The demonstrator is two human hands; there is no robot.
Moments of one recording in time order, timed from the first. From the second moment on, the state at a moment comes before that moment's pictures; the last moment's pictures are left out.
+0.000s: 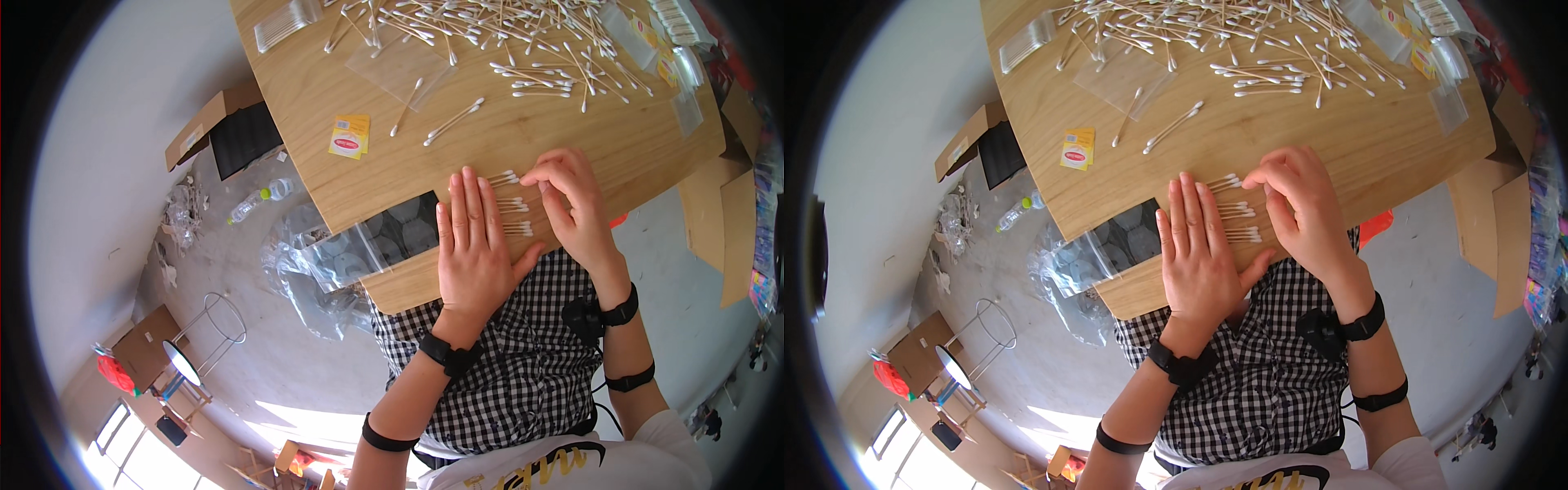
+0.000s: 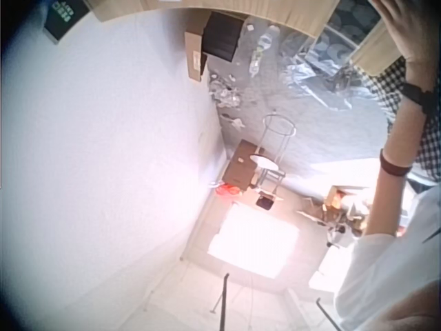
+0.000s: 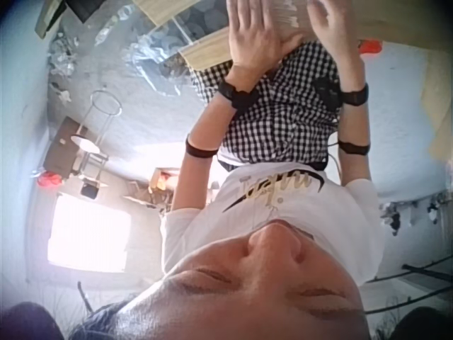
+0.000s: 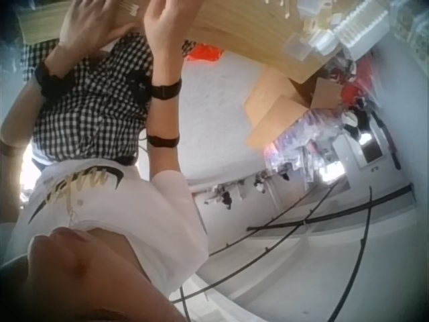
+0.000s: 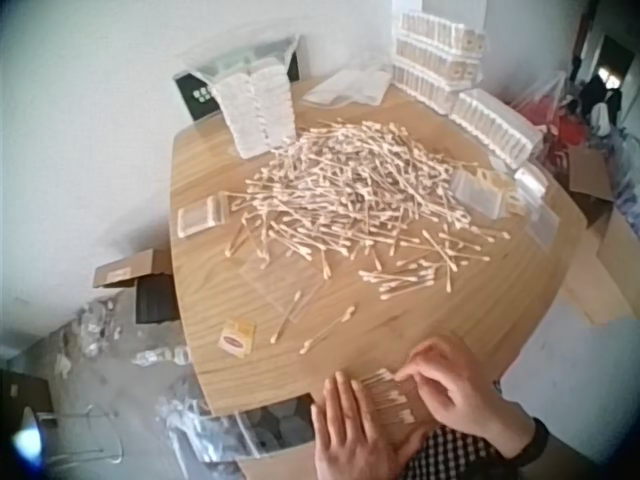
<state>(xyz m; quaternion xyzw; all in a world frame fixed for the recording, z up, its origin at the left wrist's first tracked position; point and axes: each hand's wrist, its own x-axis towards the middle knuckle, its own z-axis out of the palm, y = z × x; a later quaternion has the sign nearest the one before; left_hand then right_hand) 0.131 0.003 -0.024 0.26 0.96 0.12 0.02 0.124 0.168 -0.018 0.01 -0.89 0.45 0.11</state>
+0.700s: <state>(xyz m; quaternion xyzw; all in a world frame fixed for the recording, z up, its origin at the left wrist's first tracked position) 0.133 0.004 -0.025 0.25 0.95 0.17 0.01 0.056 0.155 0.001 0.05 -0.90 0.40 0.17</state>
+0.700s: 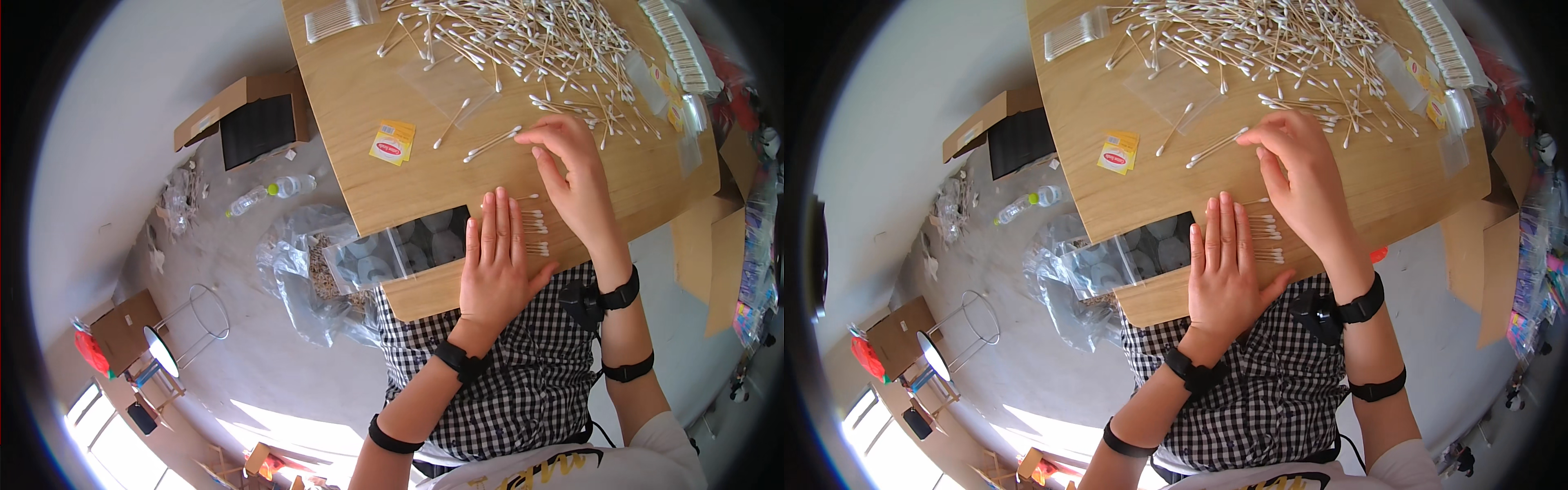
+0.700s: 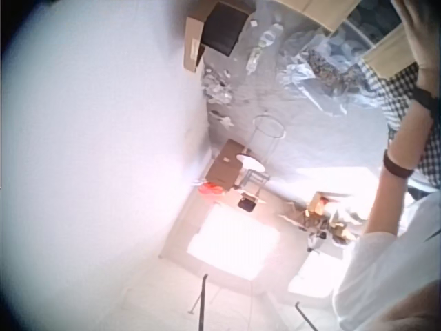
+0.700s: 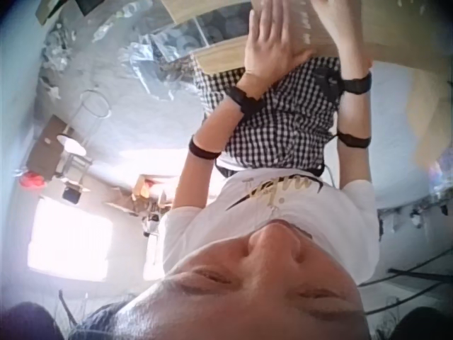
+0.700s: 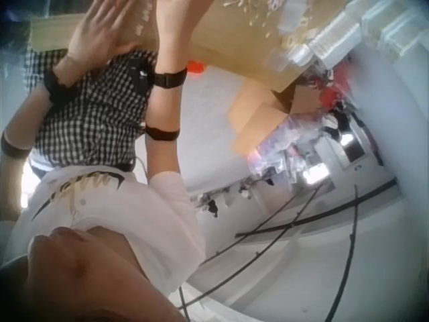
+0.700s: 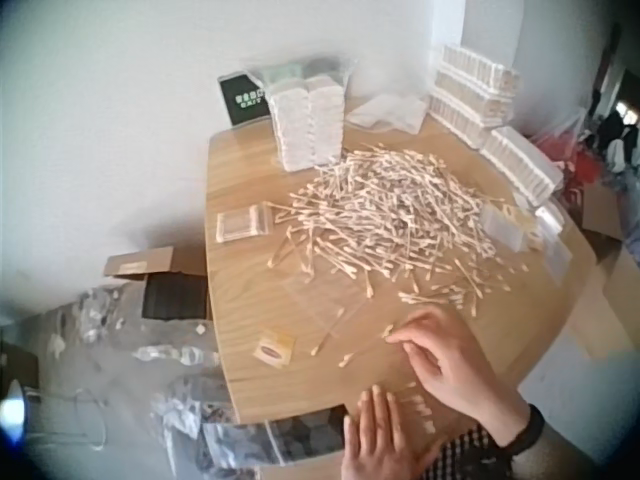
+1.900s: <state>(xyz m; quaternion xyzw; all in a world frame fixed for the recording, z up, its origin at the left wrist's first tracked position) 0.132 -0.004 -0.014 0.22 0.94 0.25 0.04 0.116 0.155 -0.012 -0.13 -0.76 0.63 0.13</state>
